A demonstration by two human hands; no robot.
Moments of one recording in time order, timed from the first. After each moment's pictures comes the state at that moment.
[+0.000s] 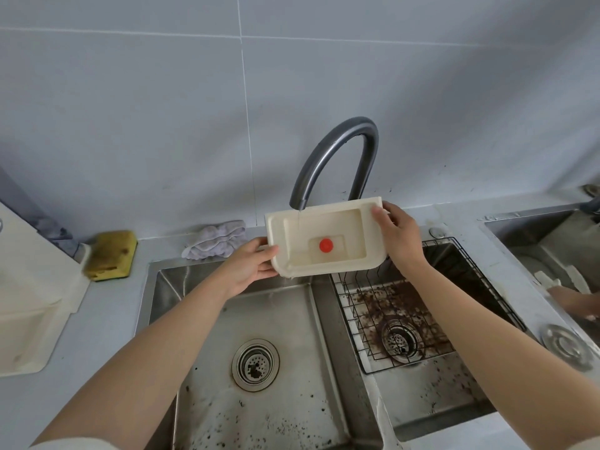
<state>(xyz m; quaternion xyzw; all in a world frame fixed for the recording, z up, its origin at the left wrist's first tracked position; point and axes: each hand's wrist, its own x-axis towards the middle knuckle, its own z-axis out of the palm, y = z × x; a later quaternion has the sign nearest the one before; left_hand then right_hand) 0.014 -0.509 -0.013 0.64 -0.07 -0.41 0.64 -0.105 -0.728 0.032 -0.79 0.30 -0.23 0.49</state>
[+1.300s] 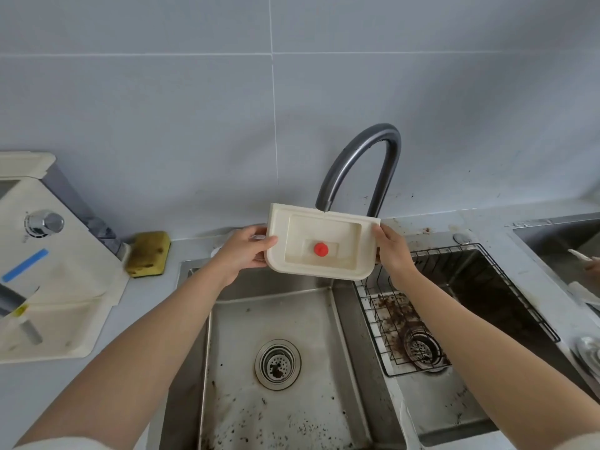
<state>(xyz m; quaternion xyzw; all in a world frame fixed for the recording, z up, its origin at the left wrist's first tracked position) 0.023 -0.468 0.026 0.74 -0.10 -0.30 0.59 -0.089 -0.695 0.003 -0.72 0.30 -0.17 0.60</state>
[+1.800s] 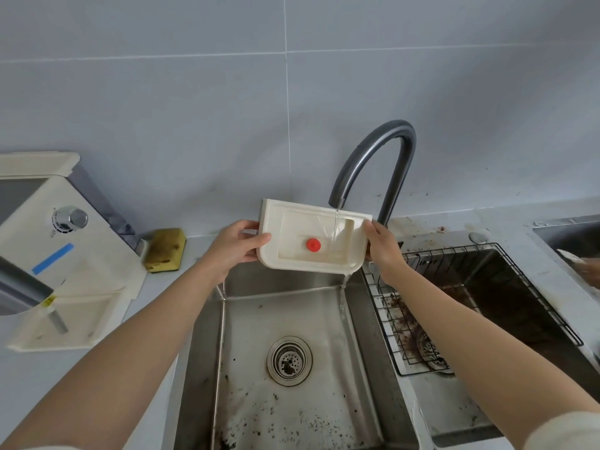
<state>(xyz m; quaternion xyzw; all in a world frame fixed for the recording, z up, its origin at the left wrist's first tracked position) 0.025 -0.436 0.036 0.77 -0.10 -0.24 0.59 -0.066 -0.670 -0.001 -0.72 0.29 -0.13 0.62</state>
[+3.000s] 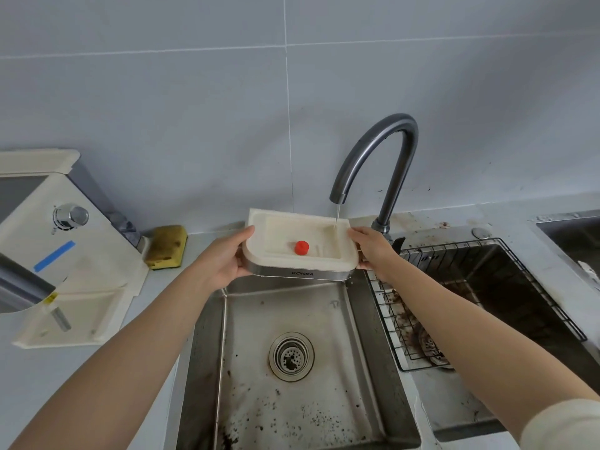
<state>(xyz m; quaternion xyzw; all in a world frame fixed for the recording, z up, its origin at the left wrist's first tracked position) 0.020 -0.430 0.031 0.65 0.07 -0.32 0.68 -0.061 -0.662 -0.002 -0.67 0.33 0.01 0.67</state>
